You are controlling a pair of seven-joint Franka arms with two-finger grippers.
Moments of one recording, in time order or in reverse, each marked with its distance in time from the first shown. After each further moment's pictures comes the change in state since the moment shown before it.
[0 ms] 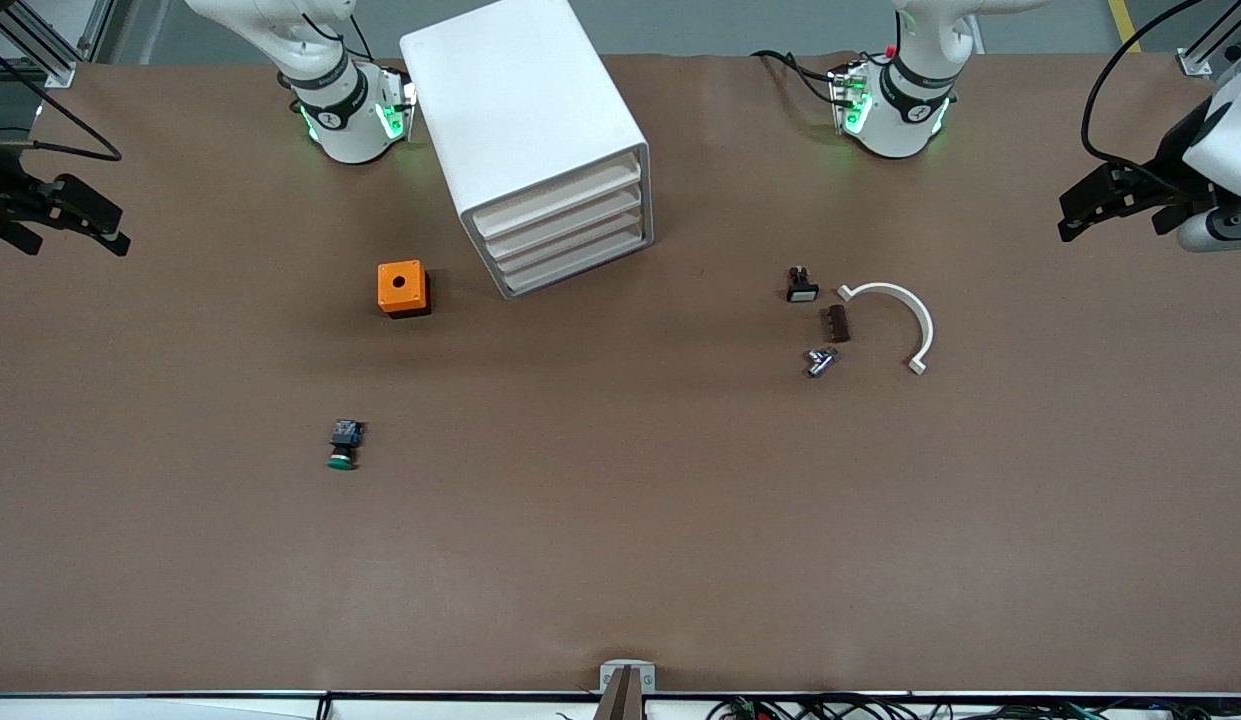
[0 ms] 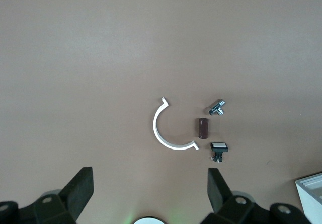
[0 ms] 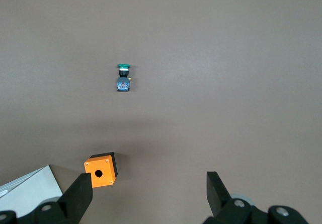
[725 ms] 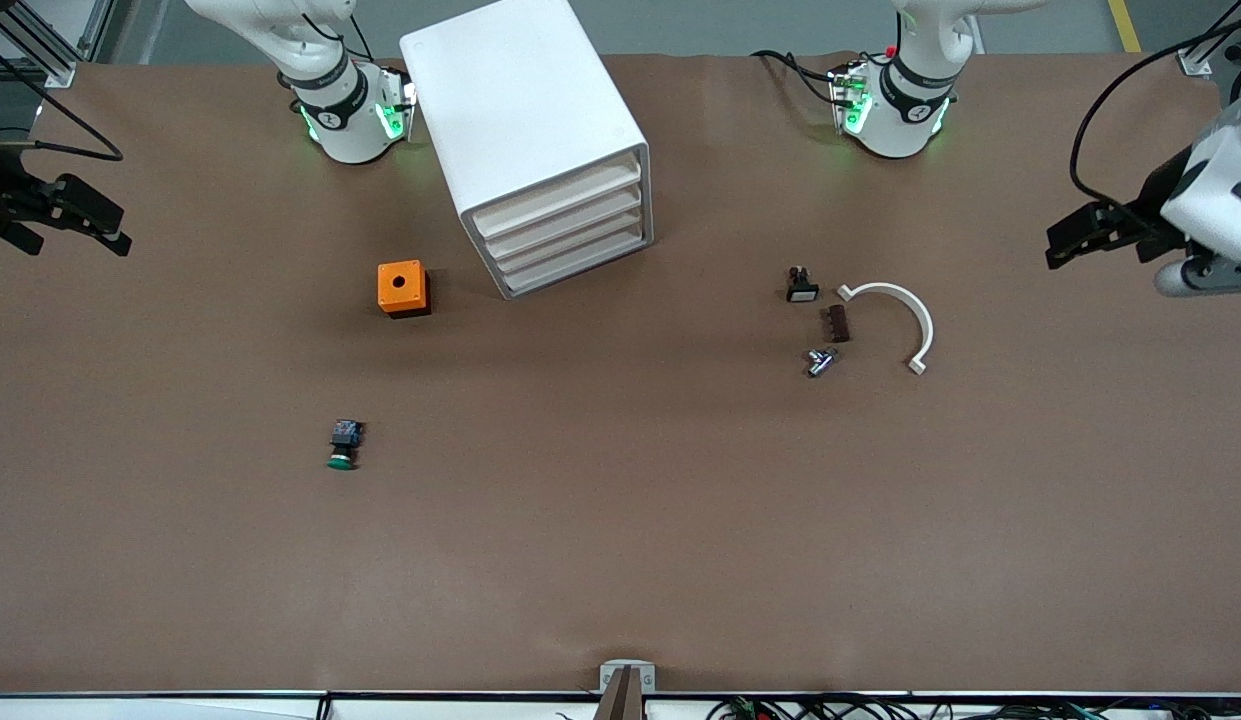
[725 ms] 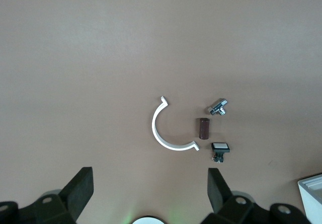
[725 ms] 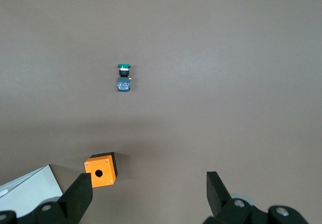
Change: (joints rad) left arm 0.000 0.105 0.000 0.031 0.000 0.001 0.000; right arm 0.000 0.000 0.002 0.000 0.000 0.000 0.000
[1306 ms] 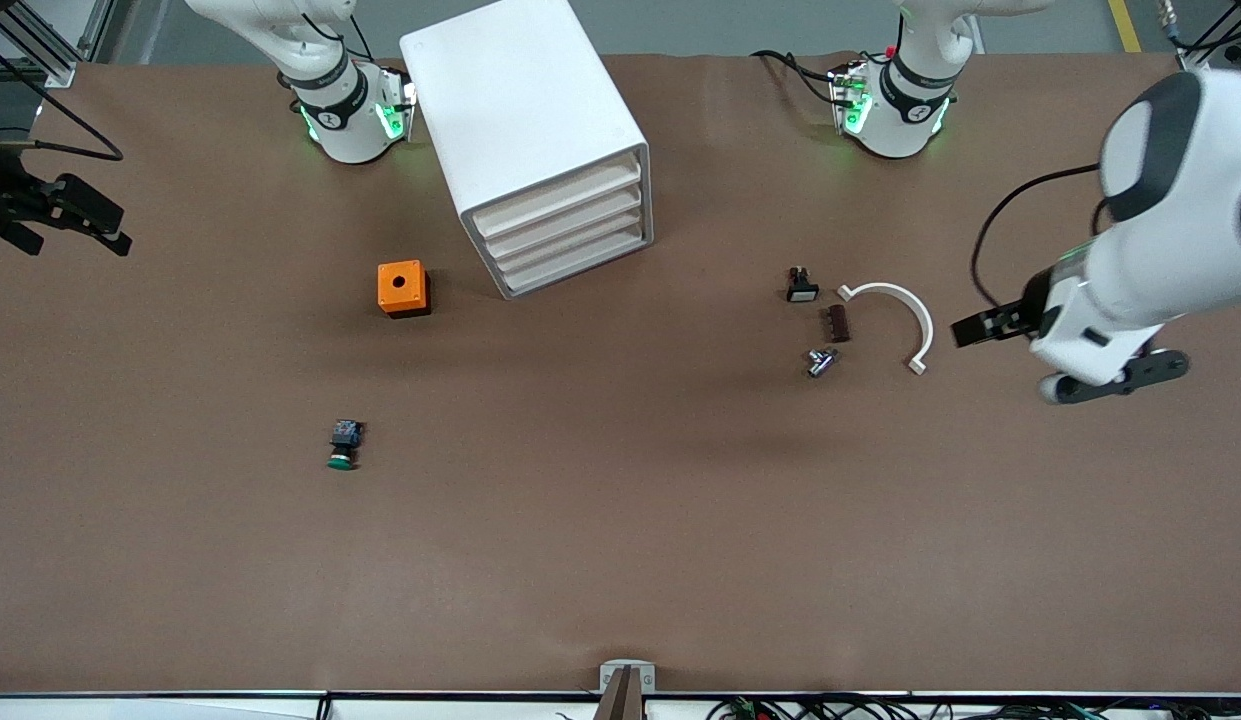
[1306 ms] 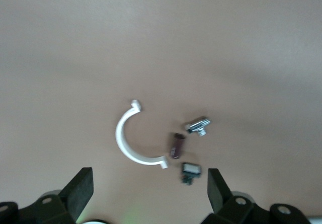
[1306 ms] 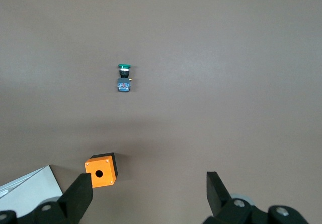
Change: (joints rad) left arm -0.116 0.218 -0.018 0.017 -0.002 0.119 -0.385; right arm 0.000 0.000 0.001 0.003 0.000 0.001 0.000
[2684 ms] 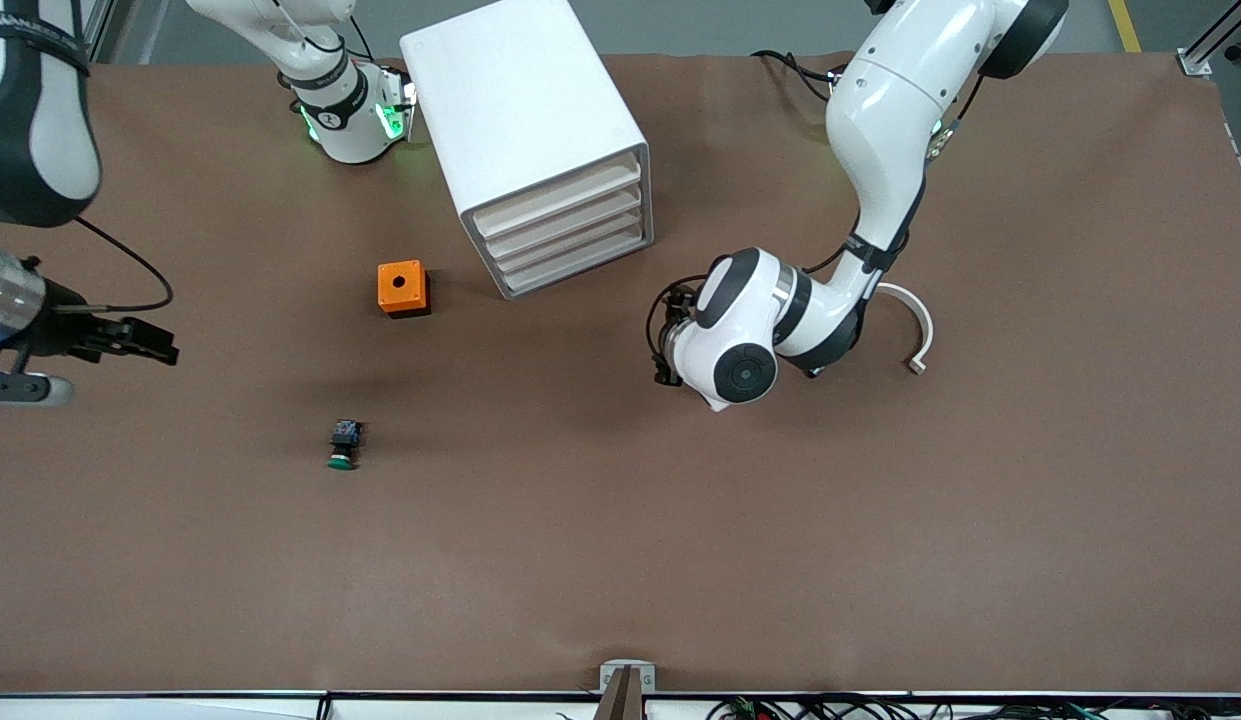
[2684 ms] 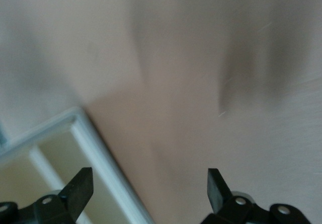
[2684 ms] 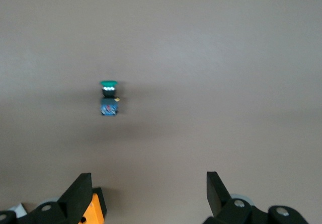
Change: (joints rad) left arm -0.430 0.525 -0.009 0.112 -0.544 0.251 -1.444; right arm 0.006 0.322 0.006 0.042 -0.007 0.203 0.025
